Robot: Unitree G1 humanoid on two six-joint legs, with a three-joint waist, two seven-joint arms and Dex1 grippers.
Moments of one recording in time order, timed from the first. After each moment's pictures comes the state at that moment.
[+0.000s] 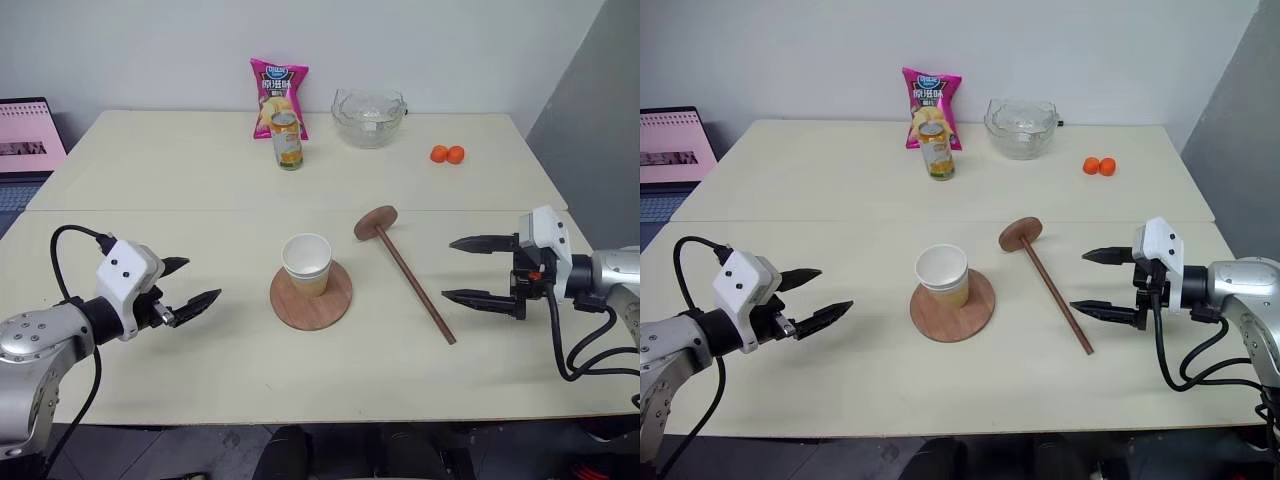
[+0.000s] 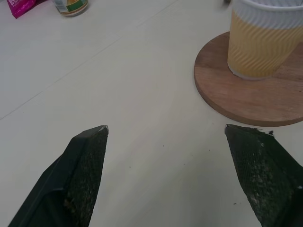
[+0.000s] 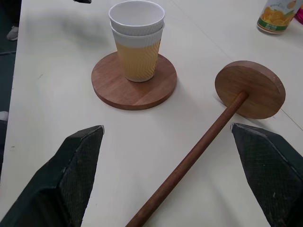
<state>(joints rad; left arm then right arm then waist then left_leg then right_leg) 0.08 0.86 0.40 -0.34 -0.41 0.48 -0.84 -0.29 -0.93 -0.12 -0.28 0.55 0.51 1.16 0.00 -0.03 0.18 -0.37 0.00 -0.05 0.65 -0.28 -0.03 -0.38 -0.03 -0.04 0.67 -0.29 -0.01</state>
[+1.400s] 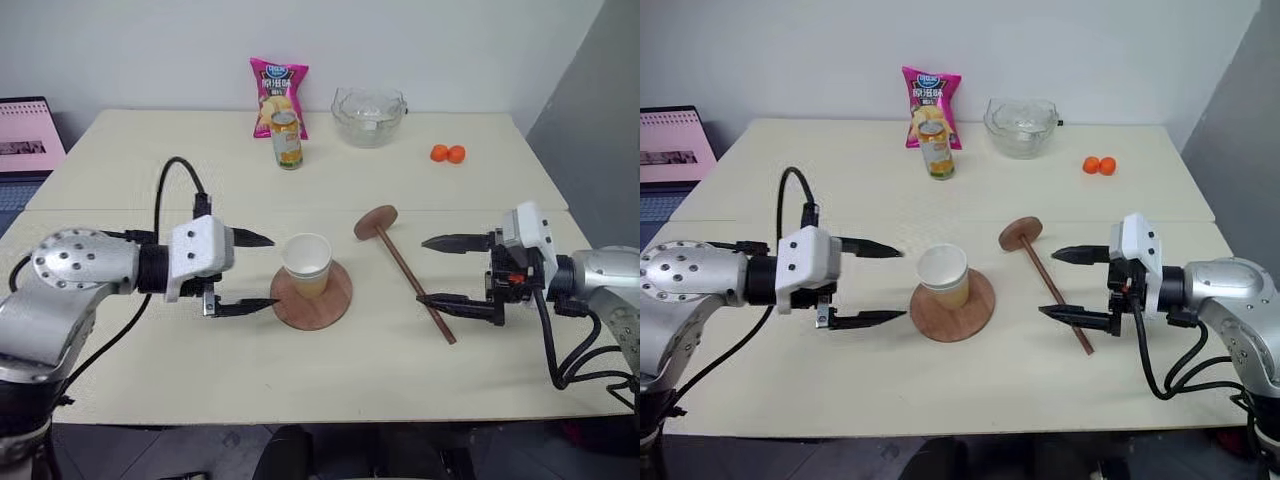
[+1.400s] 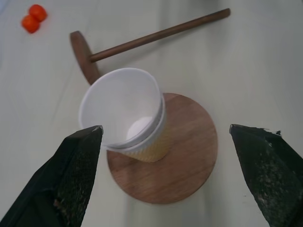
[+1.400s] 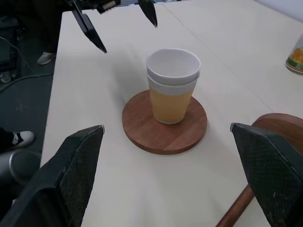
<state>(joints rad) -0.38 1.03 0.01 -0.34 -0.41 0.34 -1.23 -0.33 -0.86 -0.11 -0.48 0.69 0.66 1.06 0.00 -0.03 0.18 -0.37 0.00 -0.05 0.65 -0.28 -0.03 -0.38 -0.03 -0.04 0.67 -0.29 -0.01</state>
